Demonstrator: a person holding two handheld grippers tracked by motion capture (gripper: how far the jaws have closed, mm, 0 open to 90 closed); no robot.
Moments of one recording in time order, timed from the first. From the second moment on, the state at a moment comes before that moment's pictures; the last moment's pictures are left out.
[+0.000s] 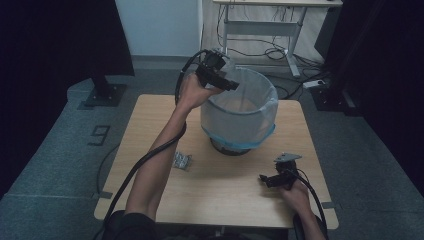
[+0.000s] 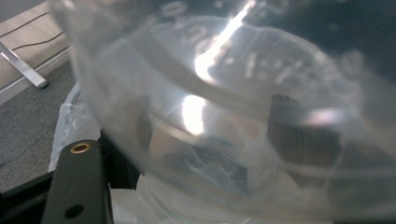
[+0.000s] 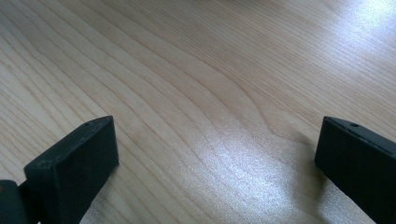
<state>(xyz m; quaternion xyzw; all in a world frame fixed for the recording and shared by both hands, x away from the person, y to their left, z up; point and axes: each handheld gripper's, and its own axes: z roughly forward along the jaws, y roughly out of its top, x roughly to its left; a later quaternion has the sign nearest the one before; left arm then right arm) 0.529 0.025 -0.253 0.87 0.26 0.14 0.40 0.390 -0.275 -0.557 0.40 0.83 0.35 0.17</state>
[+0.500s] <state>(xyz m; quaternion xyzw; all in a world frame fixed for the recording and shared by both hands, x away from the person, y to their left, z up) 0.545 -0.003 -0.282 0.88 0.27 0.13 0.37 0.390 -0.275 -0.557 0.40 0.83 0.35 0.17</state>
